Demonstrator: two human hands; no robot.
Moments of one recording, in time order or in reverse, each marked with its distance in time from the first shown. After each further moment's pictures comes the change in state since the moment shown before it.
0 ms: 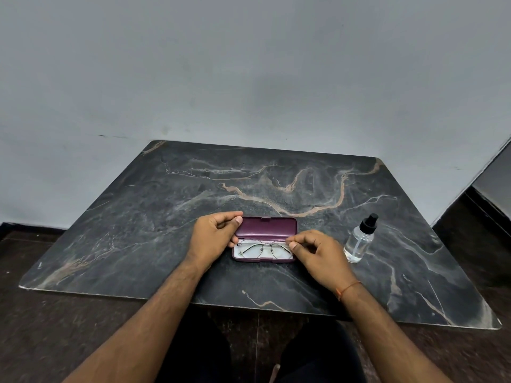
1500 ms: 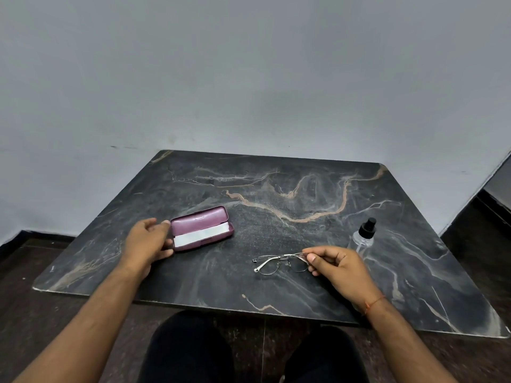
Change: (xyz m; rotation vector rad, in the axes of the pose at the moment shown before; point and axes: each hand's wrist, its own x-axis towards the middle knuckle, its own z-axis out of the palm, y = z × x) left_hand 0.002 -0.004 -0.117 0.020 0.418 -0.350; right_hand -0.014 0.028 -0.032 0.373 -0.131 0.055
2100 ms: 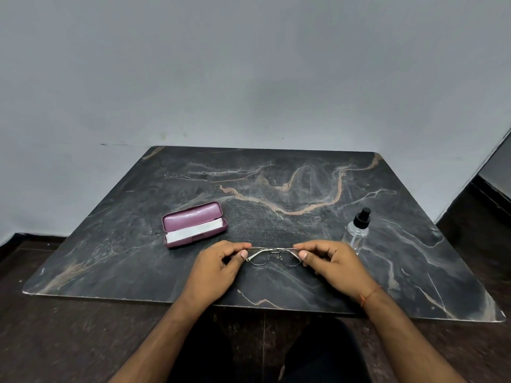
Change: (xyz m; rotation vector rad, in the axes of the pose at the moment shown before) left_hand -0.107 -0.030 0.085 0.390 -0.443 0.651; right_hand -0.005 -0.006 -0.001 -0.104 -0.081 -0.023
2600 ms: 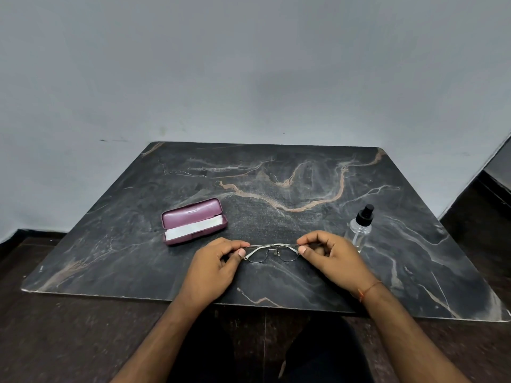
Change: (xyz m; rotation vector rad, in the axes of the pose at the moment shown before) left_hand -0.005 0.008 -0.003 0.027 0.027 0.007; right_hand 0.013 0.014 -0.001 -0.148 0.084 -0.009
